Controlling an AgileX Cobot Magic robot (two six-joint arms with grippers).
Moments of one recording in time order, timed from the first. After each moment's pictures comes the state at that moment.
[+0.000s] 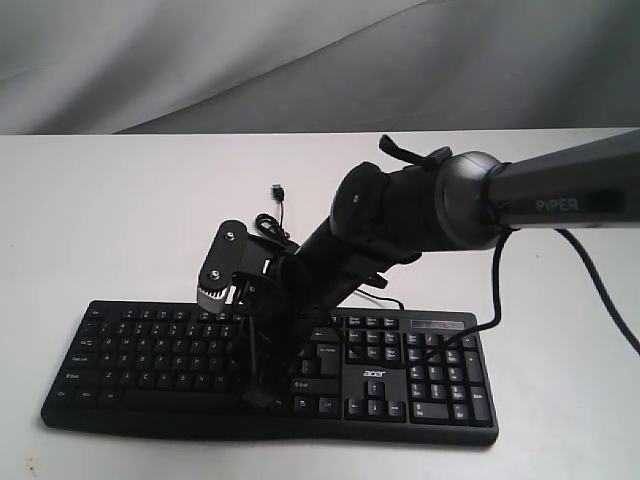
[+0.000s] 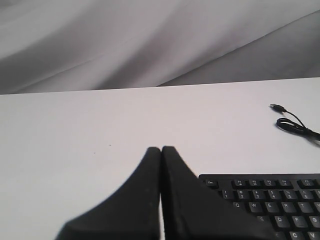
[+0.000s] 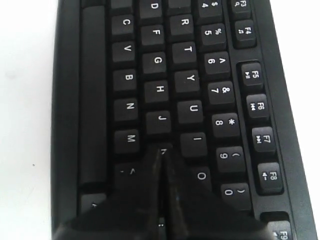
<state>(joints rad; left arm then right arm) 0.10 0.00 0.00 0.12 0.27 -0.07 0.72 2.07 -1.28 0.80 0.61 -1.31</state>
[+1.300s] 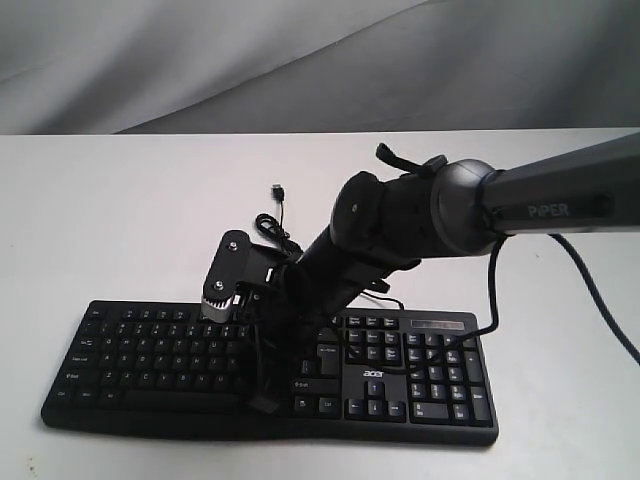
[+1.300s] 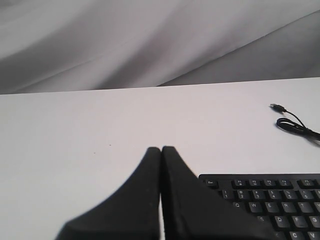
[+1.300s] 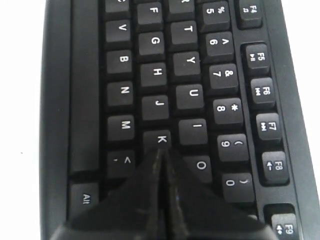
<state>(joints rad) 0.10 0.00 0.00 0.12 0.27 -0.07 0.72 2.09 -1.28 0.78 0.59 -1.31</state>
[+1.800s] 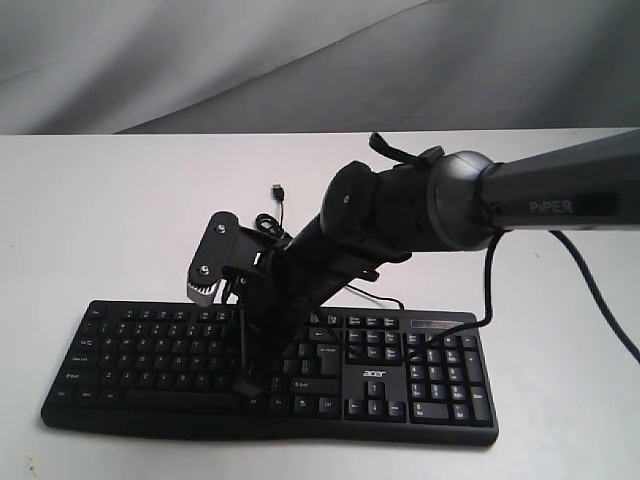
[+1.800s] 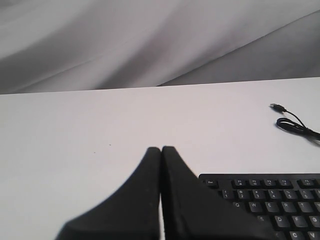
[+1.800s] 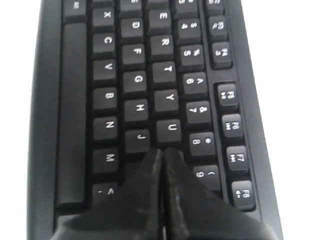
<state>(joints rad) 0.10 0.00 0.00 0.12 0.27 -0.07 0.74 2.07 -1.30 0.78 0.54 -1.30</state>
